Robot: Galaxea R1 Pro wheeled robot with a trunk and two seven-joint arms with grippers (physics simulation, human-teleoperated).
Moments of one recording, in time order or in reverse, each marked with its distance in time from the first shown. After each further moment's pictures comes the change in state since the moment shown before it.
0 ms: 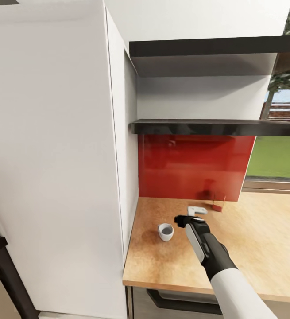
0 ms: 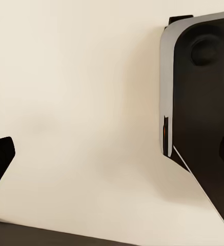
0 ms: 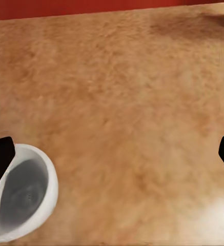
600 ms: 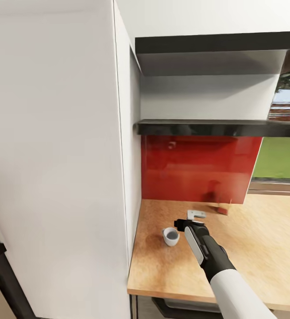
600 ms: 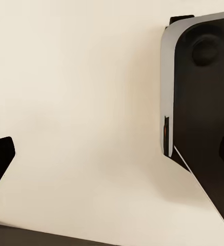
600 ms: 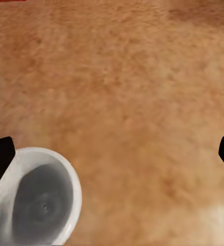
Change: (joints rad) left arm 0.000 0.001 0.000 0.000 0.001 0.000 0.000; right arm 0.000 0.001 0.002 0.052 0.000 0.000 0.000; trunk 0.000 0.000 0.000
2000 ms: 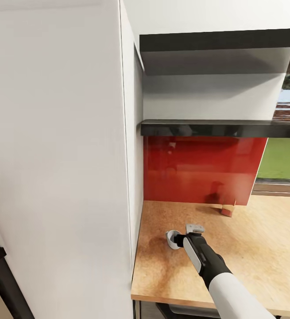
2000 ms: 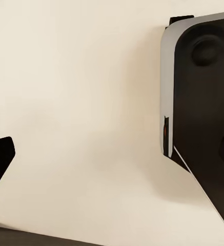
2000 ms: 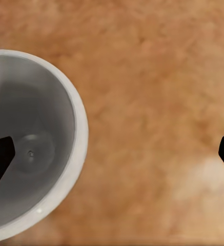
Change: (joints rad) left arm 0.000 0.000 0.001 0.000 0.000 -0.001 -0.001; right arm 0.000 0.003 0.000 0.187 -0.001 -0.003 0.001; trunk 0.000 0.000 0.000
